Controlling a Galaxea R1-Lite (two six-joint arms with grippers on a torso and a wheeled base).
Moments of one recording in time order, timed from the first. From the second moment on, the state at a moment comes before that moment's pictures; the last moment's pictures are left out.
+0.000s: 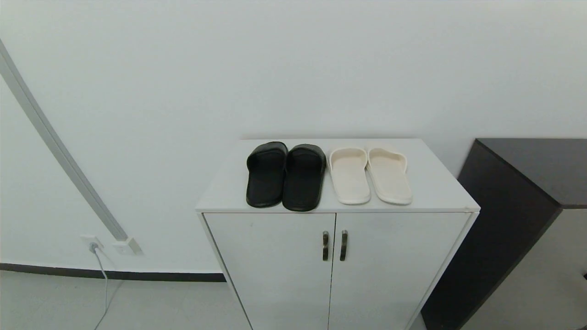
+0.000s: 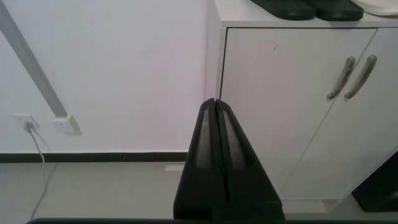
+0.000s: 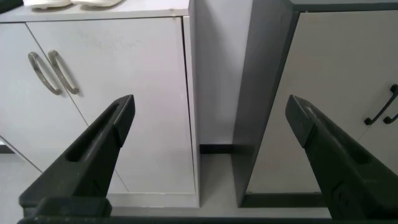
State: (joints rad) left arm 0.00 0.00 0.00 0.00 0.02 0.00; right arm -0.01 0.00 0.00 0.00 0.02 0.00
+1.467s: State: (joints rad) left arm 0.00 0.00 0.00 0.00 0.02 0.00; right arm 0.24 0.81 -0.37 -0.31 0.03 0.16
